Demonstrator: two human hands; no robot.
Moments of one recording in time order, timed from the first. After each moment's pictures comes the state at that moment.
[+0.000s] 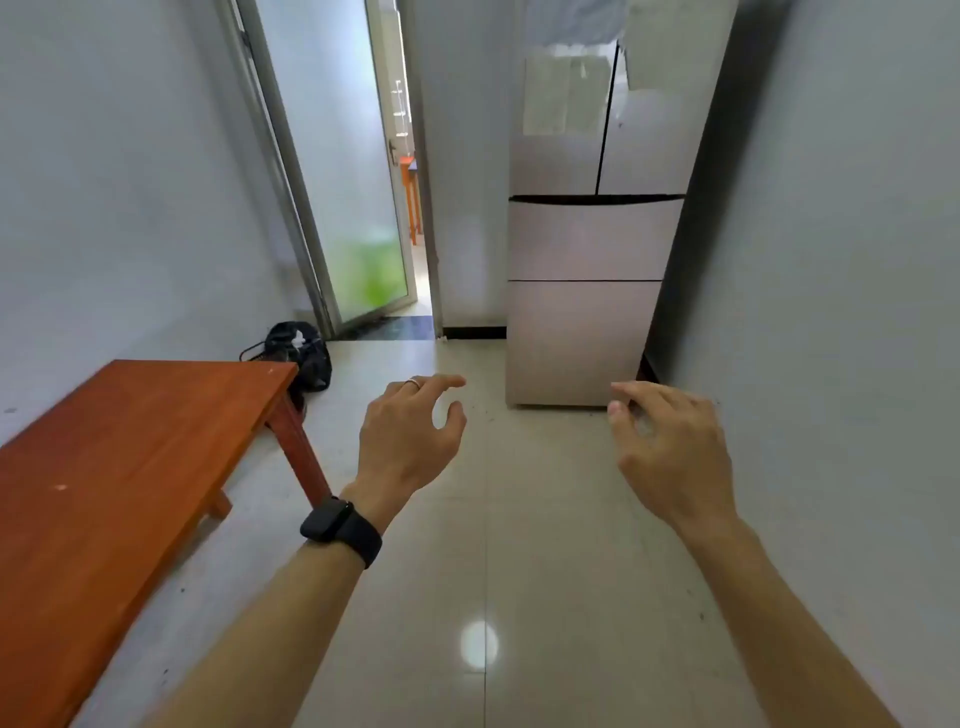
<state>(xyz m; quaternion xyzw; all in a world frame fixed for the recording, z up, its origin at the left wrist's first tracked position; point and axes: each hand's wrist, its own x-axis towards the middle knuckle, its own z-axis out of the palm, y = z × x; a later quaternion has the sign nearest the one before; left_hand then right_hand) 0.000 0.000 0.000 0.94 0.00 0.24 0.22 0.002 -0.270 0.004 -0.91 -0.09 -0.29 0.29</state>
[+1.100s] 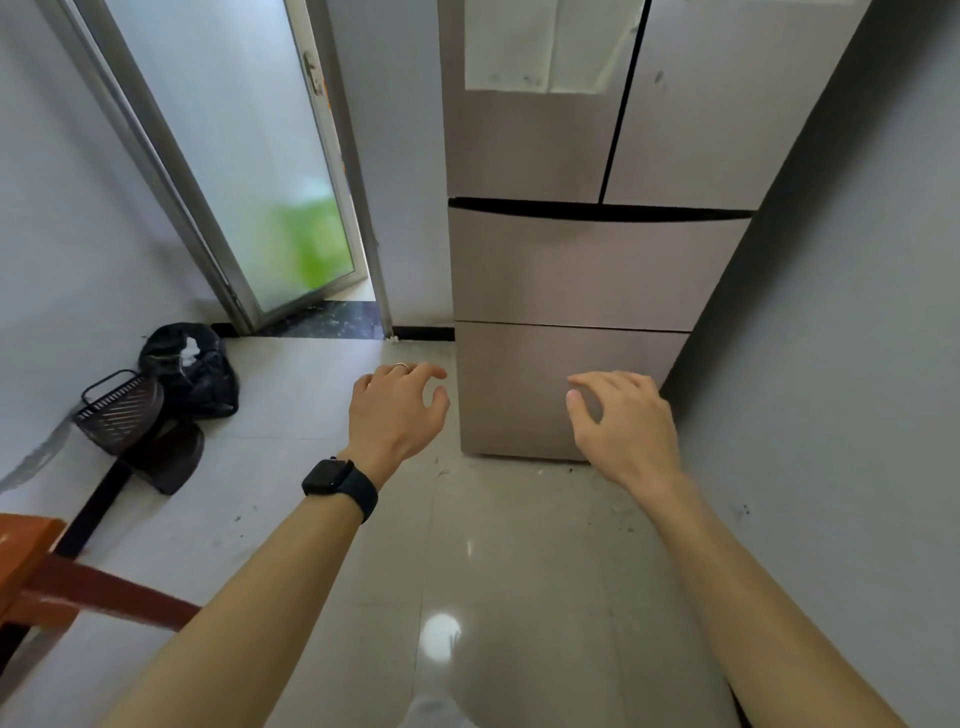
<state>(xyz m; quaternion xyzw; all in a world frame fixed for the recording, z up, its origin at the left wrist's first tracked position) 0.706 -0.051 -0.073 0.98 0.04 0.11 0.16 0.710 -0.321 -0.053 -0.97 -0.08 -0.10 0.22</state>
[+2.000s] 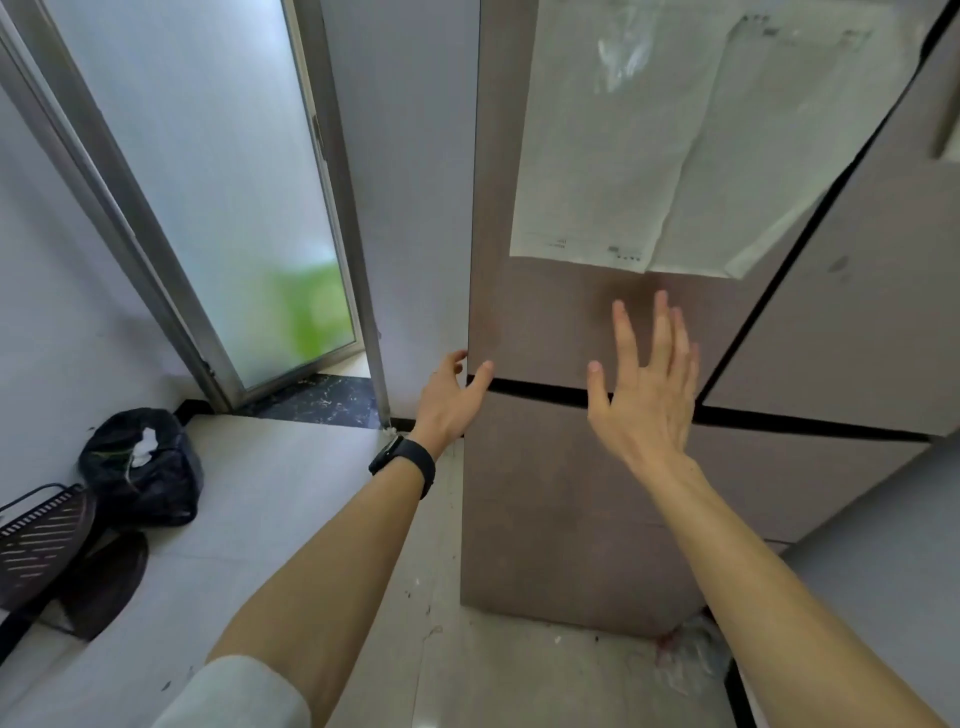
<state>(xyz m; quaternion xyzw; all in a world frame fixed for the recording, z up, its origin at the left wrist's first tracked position) 1.182 0.006 -0.067 0.82 0.14 0.05 0.55 1.180 -0.221 -0.025 -0.94 -0.08 -0.30 0.14</state>
